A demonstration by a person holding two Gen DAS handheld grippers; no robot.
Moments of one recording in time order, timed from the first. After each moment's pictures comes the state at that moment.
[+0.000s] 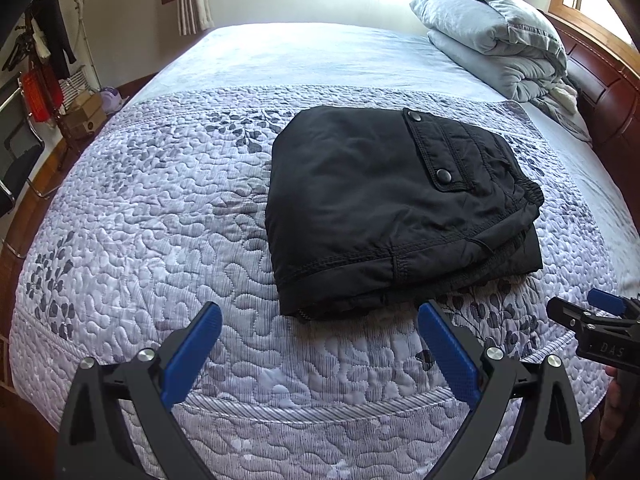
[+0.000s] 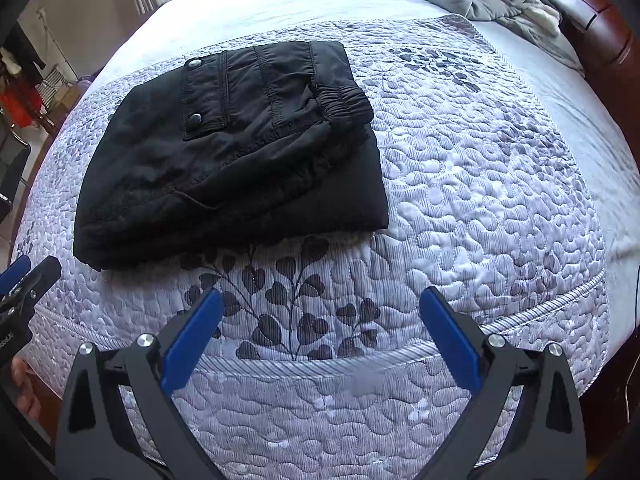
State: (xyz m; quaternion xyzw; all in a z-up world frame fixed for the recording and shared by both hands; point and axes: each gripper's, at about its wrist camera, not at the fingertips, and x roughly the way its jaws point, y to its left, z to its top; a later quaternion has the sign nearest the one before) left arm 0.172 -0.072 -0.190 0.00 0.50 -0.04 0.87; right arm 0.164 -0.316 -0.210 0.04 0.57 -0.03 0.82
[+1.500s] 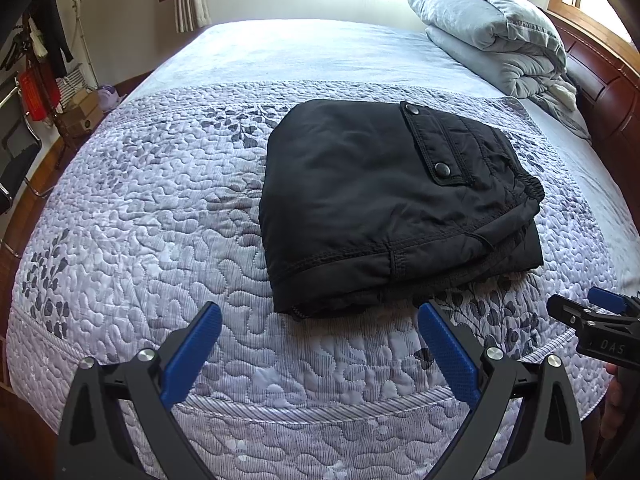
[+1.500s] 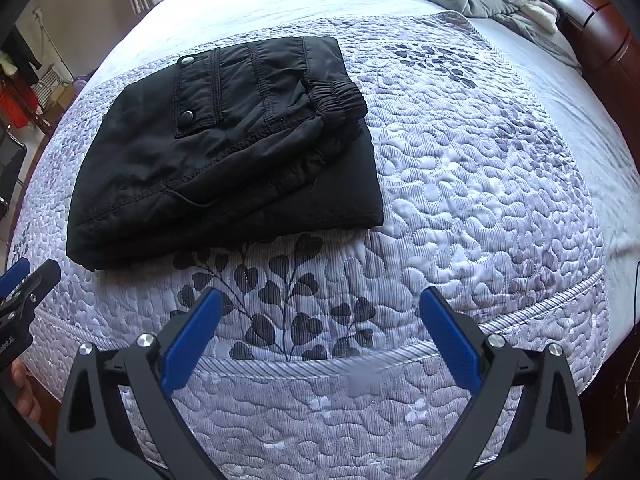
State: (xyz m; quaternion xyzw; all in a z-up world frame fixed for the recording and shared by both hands) left arm 0.173 -0.074 -0.197 -0.01 0.50 -0.04 0.86; right arm 0.167 -0.320 -0.214 0.03 0.57 -0.04 0.82
